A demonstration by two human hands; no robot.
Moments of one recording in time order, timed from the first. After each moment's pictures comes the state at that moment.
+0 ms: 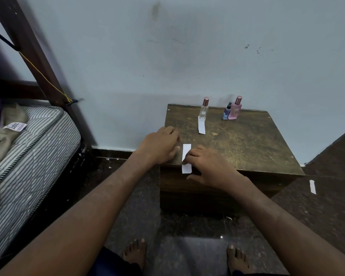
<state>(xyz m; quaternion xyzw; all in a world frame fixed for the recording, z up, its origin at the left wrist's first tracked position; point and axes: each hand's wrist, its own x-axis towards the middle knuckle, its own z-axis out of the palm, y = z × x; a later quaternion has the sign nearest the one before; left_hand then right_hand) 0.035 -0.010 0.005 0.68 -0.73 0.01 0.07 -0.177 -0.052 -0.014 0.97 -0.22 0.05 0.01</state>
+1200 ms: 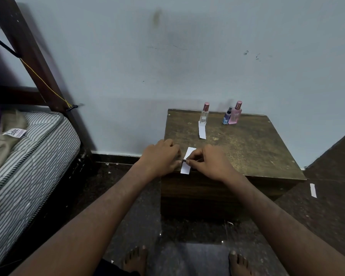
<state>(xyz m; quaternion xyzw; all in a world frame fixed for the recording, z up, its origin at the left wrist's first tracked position) 0.032 0.003 0.001 0.68 -0.73 -0.03 0.03 -0.161 -0.062 0.006 0.87 -0.41 0.13 -0.24</state>
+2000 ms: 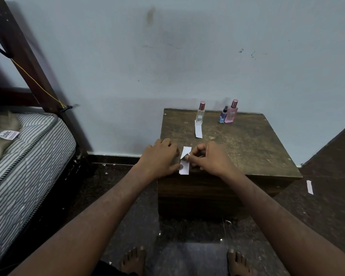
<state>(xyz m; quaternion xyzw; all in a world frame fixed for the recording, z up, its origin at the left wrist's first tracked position) 0.022 -0.002 -0.006 0.70 -0.72 -0.03 0.03 -0.168 -0.070 0.004 0.79 -0.47 0.18 -0.36</state>
